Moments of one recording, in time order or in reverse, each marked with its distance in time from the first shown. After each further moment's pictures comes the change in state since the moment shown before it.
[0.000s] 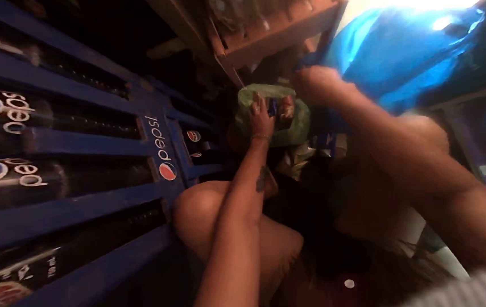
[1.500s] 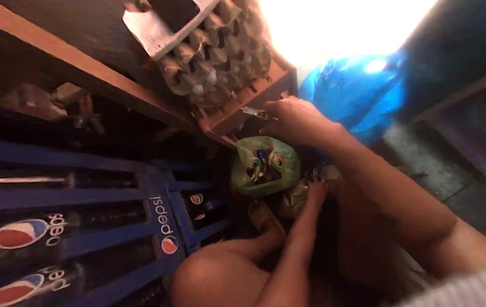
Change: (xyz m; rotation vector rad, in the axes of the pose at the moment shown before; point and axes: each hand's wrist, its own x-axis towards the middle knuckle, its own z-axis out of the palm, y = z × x) left_hand -0.091 0.110 0.162 0.326 -0.715 0.280; right_hand -0.062 0.025 -0.088 0.363 0.225 -0.207
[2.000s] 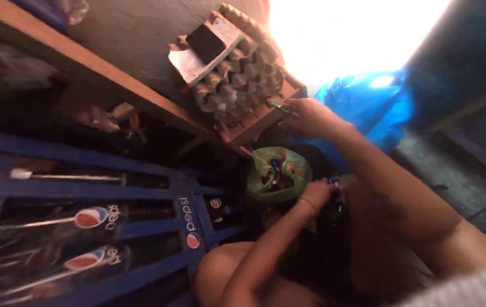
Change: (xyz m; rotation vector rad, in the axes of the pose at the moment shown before) left_hand -0.089 0.009 -0.127 0.208 -0.054 0.215; right_hand 0.012 0.026 -0.010 0.153 0.131 -0.001
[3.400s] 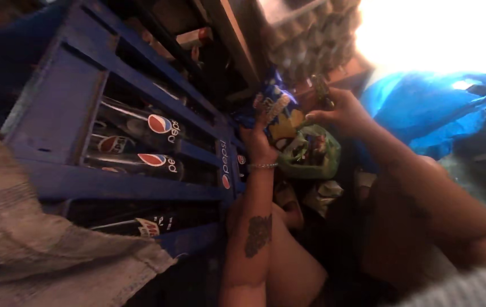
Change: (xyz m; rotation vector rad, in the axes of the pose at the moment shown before) left_hand -0.180 -0.111 -0.069 -1.676 1.725 0.040; right_hand -0.007 -0.058 0.085 0.579 -0.078 -0.251
